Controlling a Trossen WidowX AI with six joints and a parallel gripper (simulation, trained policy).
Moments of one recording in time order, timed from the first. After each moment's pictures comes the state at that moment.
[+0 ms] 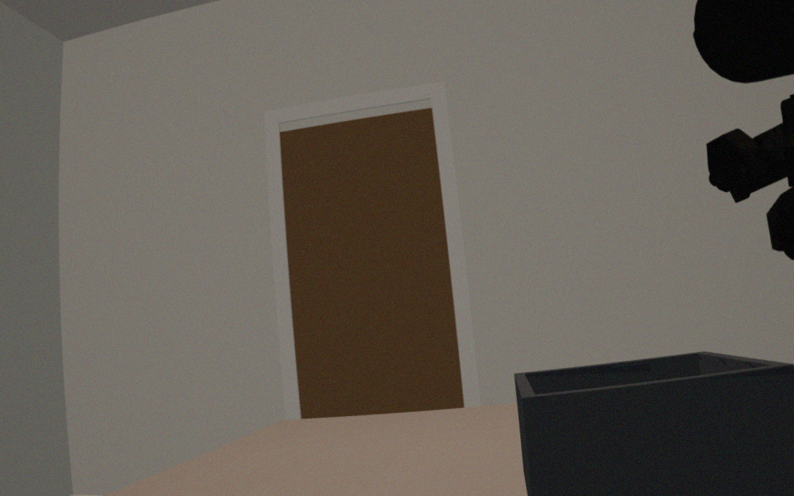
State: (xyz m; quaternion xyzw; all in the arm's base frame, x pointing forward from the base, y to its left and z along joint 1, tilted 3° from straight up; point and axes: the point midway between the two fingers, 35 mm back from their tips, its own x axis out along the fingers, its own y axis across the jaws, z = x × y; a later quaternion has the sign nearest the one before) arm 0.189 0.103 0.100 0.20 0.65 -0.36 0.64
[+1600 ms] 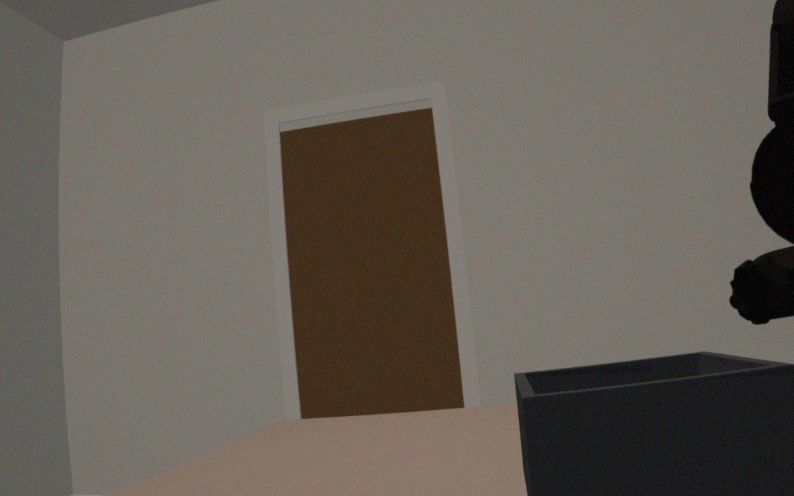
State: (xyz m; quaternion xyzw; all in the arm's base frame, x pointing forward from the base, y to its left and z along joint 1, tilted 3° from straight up) arm 0.196 0.107 0.021 0.16 0.63 -0.34 0.68
